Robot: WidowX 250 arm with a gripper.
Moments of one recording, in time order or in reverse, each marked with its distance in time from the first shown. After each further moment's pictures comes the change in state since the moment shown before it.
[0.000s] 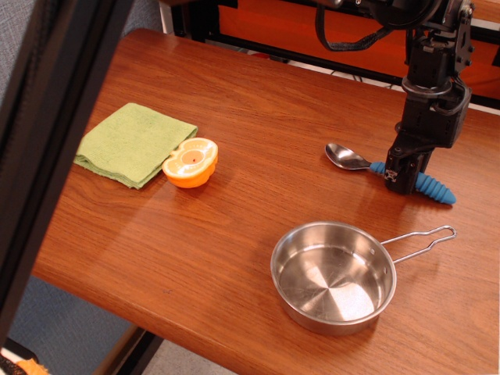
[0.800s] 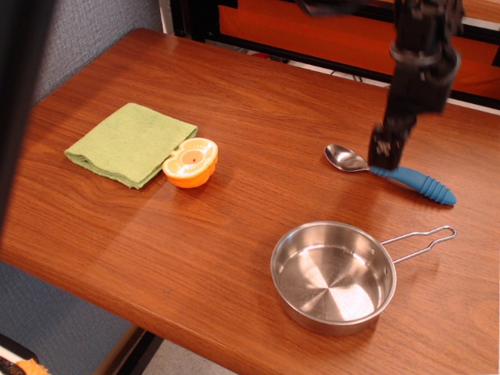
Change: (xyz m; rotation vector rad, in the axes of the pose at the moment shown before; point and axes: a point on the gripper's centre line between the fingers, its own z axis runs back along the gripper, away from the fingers) arm -0.024 -0.004 0.047 0.103 0.058 0.200
